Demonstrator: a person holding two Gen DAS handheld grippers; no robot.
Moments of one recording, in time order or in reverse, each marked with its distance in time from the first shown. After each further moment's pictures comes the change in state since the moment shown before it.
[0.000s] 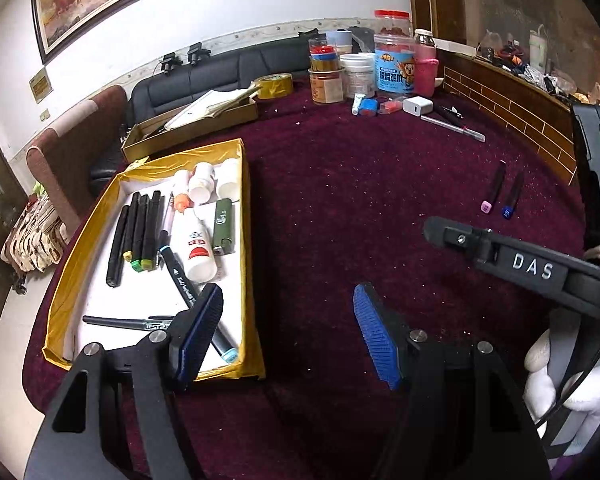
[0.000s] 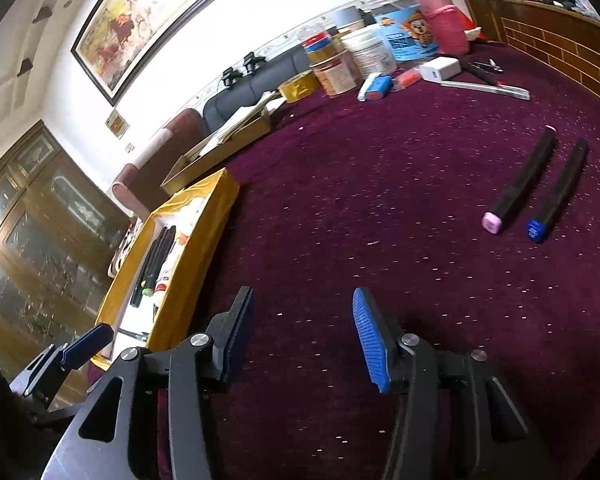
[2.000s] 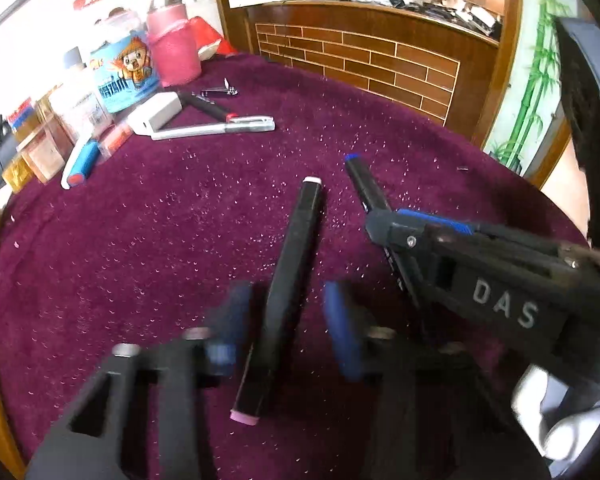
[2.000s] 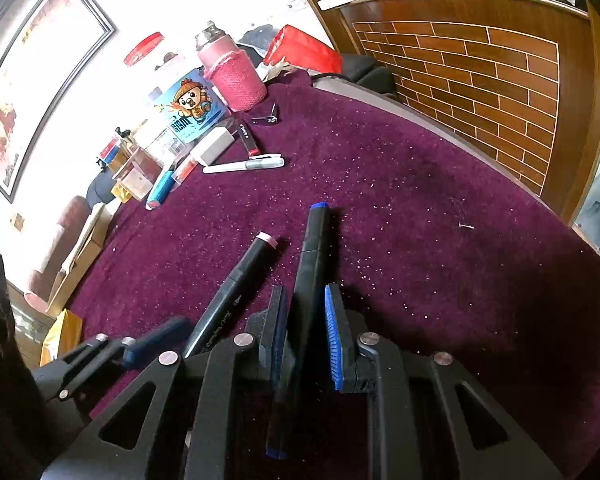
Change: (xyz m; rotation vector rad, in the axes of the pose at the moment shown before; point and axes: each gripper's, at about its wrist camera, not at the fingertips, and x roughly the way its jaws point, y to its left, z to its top) left arm 0.127 -0.252 0.104 0.413 0.087 -0.464; right arm -0.044 -0.193 0.079 0.282 -0.135 -0.317
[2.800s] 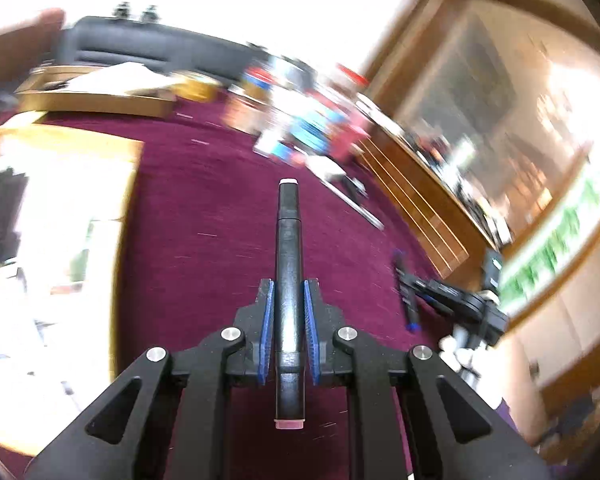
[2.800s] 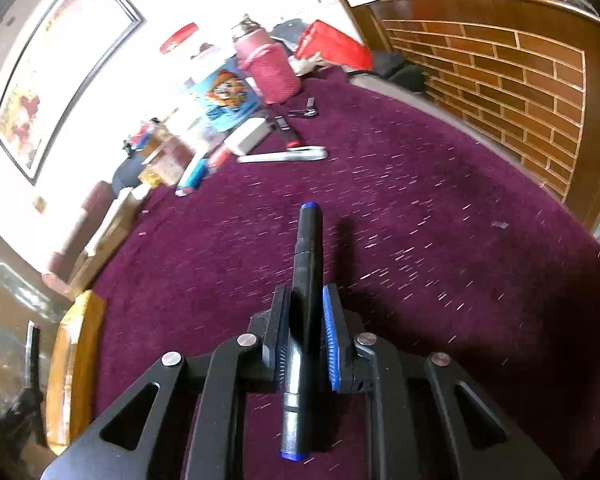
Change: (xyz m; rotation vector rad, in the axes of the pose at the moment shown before) left arm -0.205 0.170 -0.180 -0.699 -0.342 -0.070; right arm -0.011 0.018 -0.007 -0.045 0.031 0.117
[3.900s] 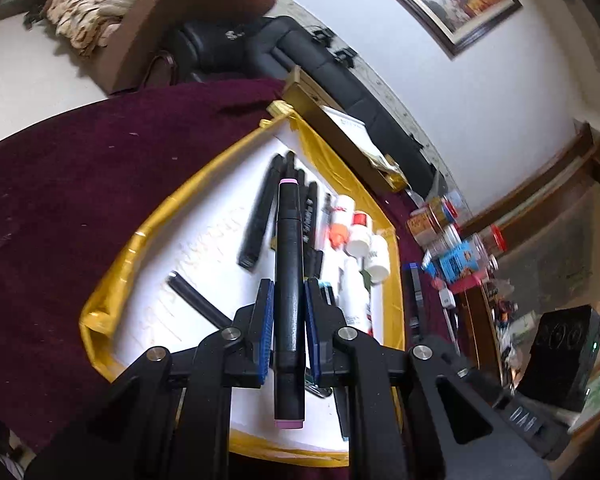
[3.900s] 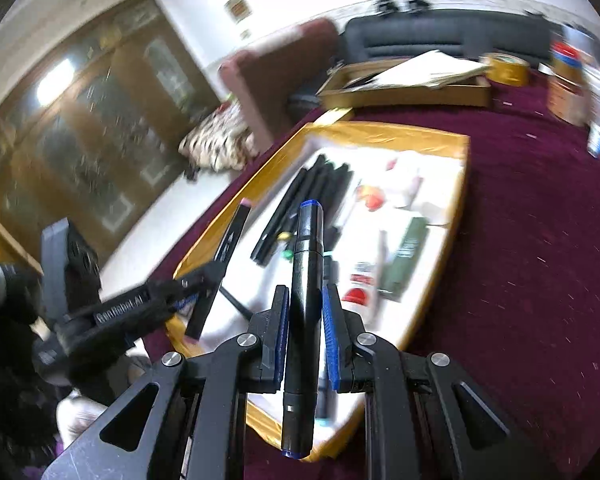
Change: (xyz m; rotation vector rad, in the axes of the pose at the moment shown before) left arm -0.093 0.203 -0.032 -0.560 -0.205 0.225; right arm 0.064 0.372 -0.179 -0.727 0.407 0.424
